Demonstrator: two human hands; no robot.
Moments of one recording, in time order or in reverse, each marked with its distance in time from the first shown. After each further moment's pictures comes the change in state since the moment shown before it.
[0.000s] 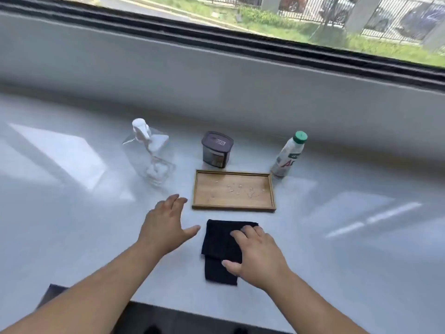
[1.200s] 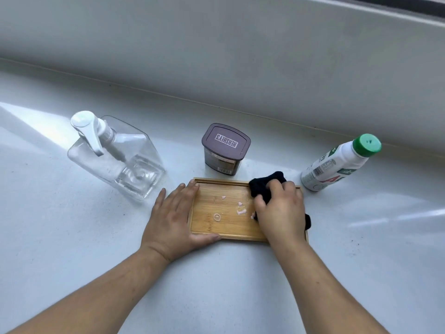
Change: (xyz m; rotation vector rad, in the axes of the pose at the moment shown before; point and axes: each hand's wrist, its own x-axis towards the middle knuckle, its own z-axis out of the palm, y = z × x) left_hand 0.132 -0.015 0.076 -0.135 0.131 0.119; right_hand 0.212 0.065 -0.010 0.280 0.468 0.383
